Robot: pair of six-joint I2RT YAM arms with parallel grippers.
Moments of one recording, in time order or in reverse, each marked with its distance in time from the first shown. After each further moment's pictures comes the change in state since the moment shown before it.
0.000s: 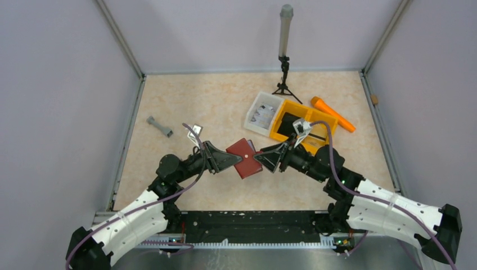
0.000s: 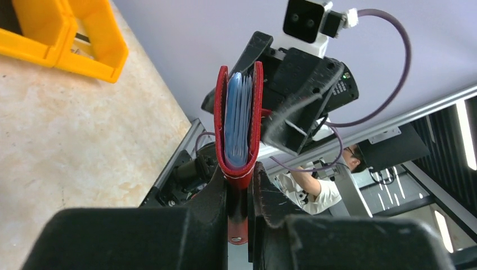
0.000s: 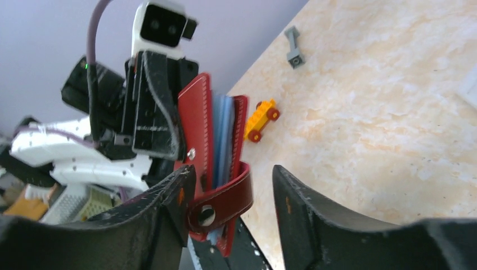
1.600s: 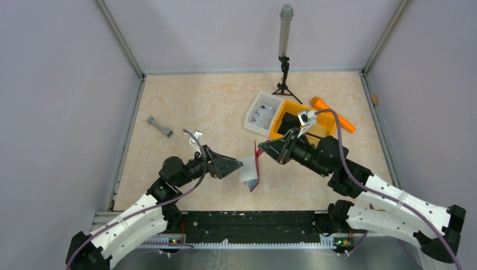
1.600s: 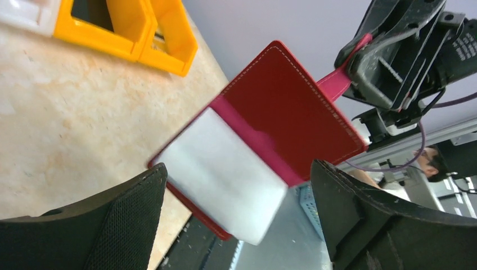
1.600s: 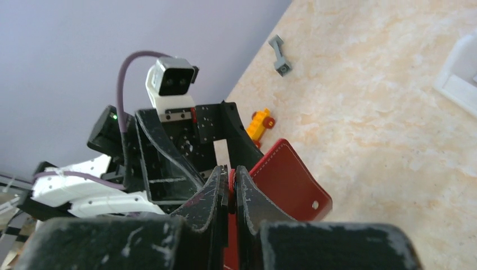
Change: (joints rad) left arm 0.000 -0.026 -0.050 -0.124 -0.062 0.179; right arm 0.000 0.013 0.163 -0.213 0.130 0.082
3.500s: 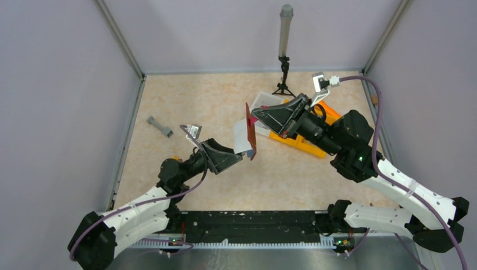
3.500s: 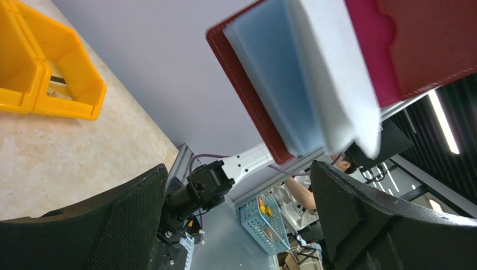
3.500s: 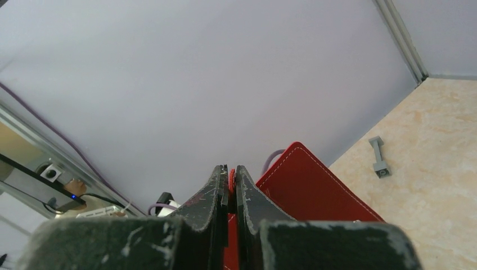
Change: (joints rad) left arm 0.000 0.166 -0.034 0.542 0.058 -0.206; right arm 0.000 0.174 0.441 0.115 -0.126 0.013
